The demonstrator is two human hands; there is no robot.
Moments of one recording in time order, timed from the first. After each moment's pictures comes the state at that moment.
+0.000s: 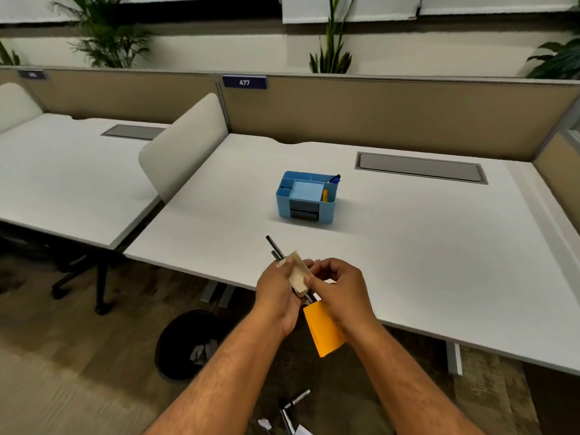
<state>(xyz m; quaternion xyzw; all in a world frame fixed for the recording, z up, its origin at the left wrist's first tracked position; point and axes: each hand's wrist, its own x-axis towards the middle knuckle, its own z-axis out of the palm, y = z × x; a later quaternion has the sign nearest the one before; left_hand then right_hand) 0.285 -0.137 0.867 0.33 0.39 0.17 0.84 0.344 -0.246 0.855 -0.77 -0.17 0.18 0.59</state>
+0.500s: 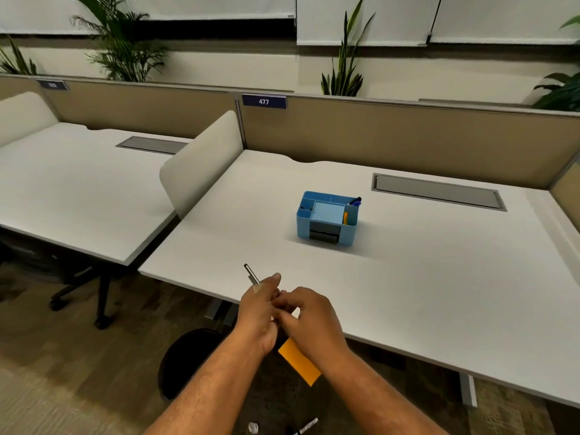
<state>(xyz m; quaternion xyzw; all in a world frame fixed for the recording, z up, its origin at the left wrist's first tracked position) 0.254 -0.039 0.848 0.32 0.42 0.20 0.83 0.299 -0.149 0.855 -0.83 -0.34 0.12 0.42</state>
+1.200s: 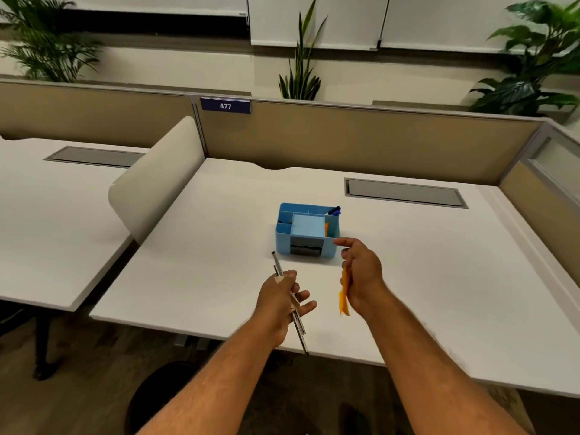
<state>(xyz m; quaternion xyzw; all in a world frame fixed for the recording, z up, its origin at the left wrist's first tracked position) 0.348 -0.003 0.844 0.44 0.38 0.04 0.81 0.441 -0.130 0.890 -0.68 0.07 0.18 0.71</state>
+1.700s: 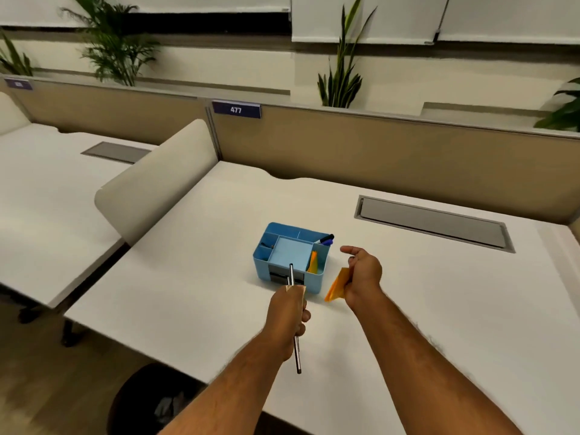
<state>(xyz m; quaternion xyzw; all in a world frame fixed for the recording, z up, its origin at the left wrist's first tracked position) 0.511 -0.070 0.827 0.51 0.52 0.05 0.68 0.650 -0.142 0.837 -0.63 0.17 0.25 0.72</state>
